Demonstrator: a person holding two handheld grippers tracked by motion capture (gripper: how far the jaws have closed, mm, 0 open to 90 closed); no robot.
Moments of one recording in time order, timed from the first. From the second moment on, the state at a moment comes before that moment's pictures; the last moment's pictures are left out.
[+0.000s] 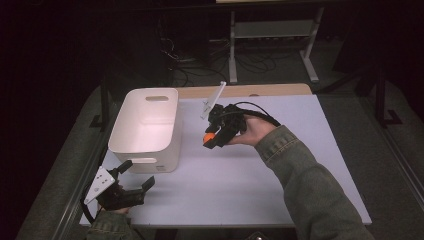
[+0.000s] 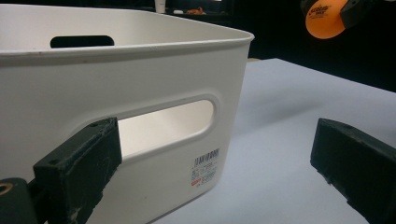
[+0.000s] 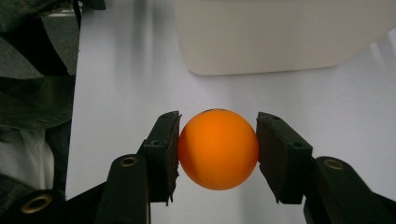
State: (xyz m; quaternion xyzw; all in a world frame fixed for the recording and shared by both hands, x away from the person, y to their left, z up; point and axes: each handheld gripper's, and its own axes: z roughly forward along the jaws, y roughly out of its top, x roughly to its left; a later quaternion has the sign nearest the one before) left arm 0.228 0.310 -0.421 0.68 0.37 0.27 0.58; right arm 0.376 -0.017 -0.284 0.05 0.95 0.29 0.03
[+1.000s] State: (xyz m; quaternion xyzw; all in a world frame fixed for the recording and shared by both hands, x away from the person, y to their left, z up) left arm 0.228 0.310 -0.421 0.68 0.37 0.27 0.58; right arm 0.389 0.012 -0.254 0.03 0.95 0.31 0.02
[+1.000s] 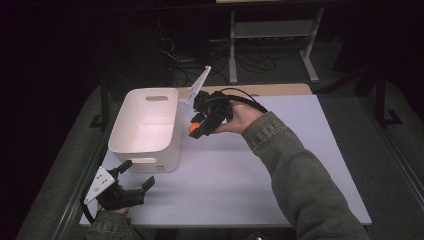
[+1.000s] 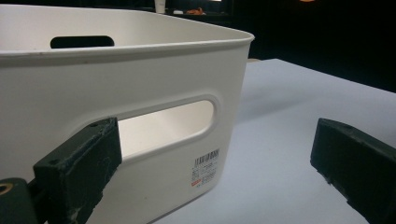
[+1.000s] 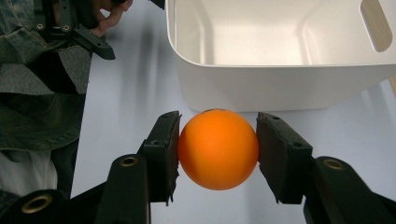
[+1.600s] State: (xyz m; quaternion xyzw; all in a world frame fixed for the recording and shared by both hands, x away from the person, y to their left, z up) left arm 0.228 0.310 -0.421 0.68 0.37 0.27 0.58; right arm 0.400 0.030 -0.250 0.02 0.95 0.32 0.02
